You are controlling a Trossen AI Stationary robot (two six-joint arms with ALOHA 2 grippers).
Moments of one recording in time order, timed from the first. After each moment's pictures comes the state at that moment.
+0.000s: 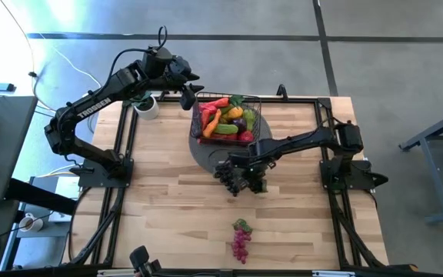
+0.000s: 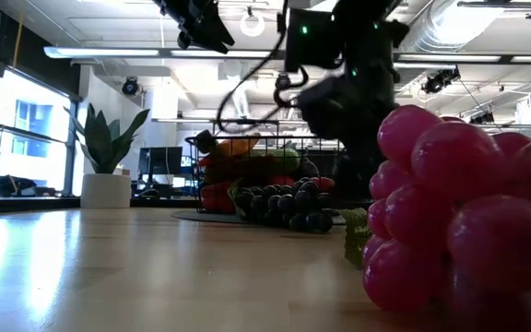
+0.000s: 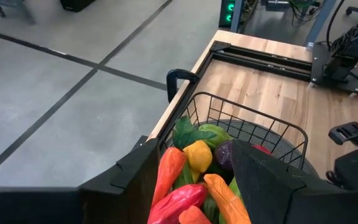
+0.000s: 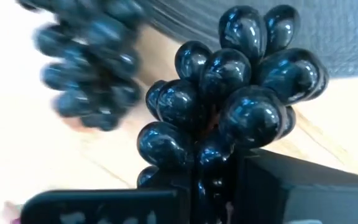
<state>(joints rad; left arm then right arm) 0.74 1.39 1.47 -0.61 0.13 0.14 0.02 1.87 1.28 -0.86 -0.19 0.93</state>
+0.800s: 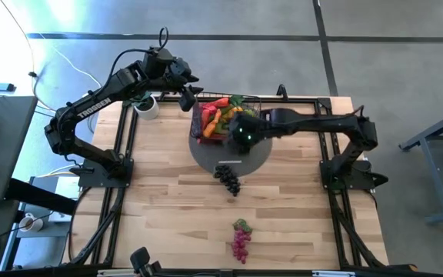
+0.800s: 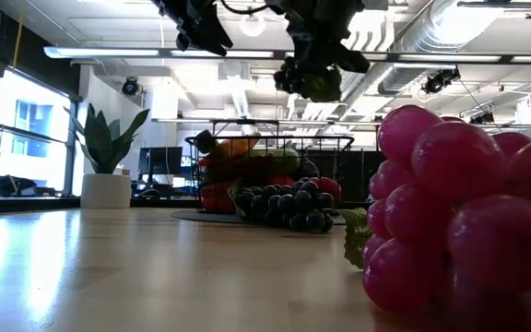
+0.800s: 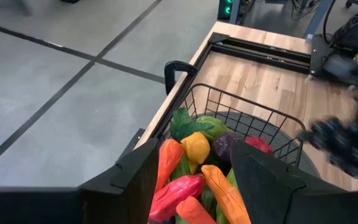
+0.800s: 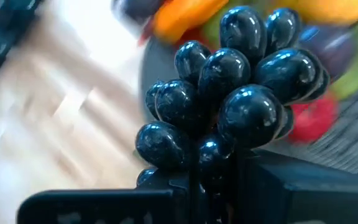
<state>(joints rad) 0.74 1.39 1.47 -0.64 0.14 0.14 -0.09 1.71 1.60 -0.92 0.11 0.81</state>
